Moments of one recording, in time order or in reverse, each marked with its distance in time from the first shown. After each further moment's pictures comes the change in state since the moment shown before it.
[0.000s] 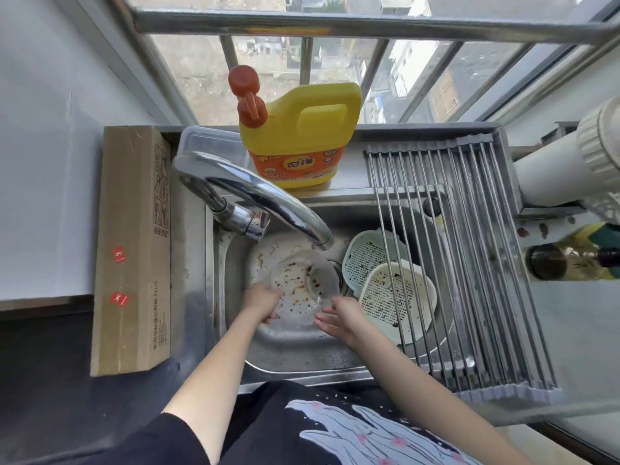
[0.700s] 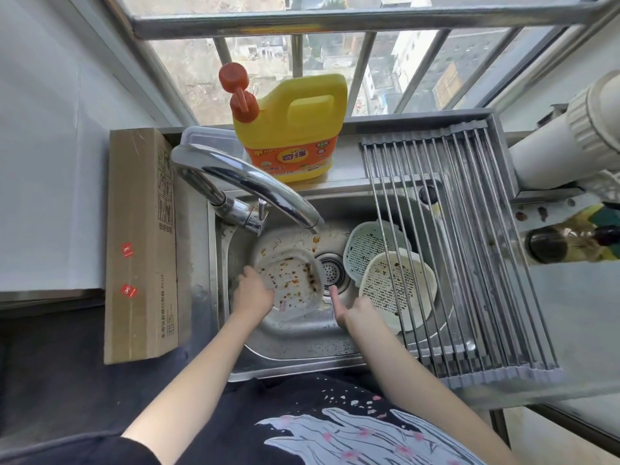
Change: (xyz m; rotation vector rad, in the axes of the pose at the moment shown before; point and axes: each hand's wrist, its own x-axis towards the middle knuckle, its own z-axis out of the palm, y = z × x) left_hand -0.024 -0.003 -0.013 0.320 0.210 0.120; right_hand -0.039 -0.005 -0.006 1.024 0.236 0.143
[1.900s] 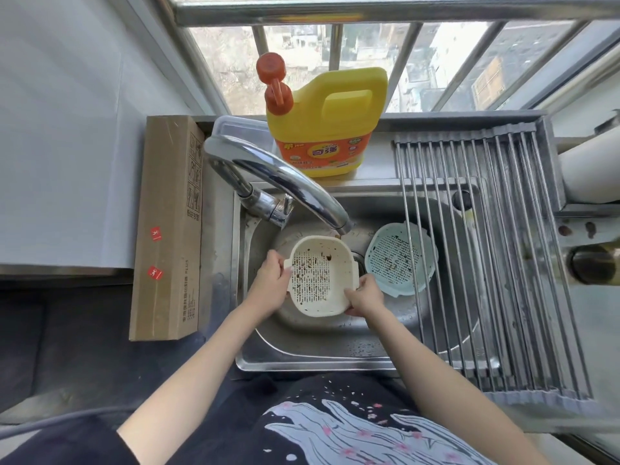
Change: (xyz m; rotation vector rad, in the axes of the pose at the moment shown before) left_hand -0.010 -0.004 -0.017 -0.333 -0.021 0.242; right_hand 0.073 -0.001 0.012 -1.504 -0.235 -0.556
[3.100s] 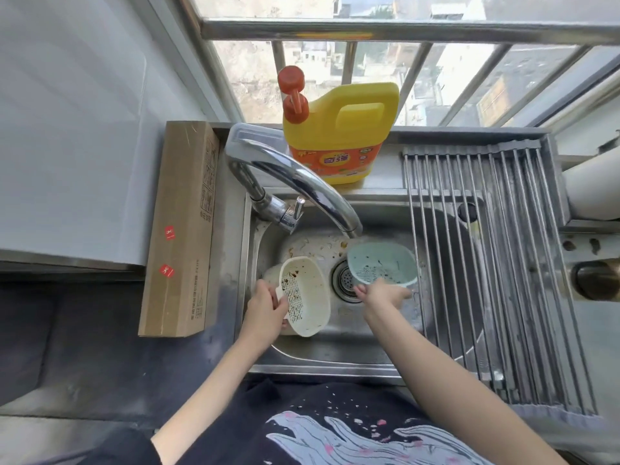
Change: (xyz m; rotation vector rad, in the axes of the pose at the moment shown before) left_hand -0.052 -0.014 0.001 -0.179 0.159 -0.116; right_hand -0.005 -0.032 -0.003 0.821 0.405 0.193
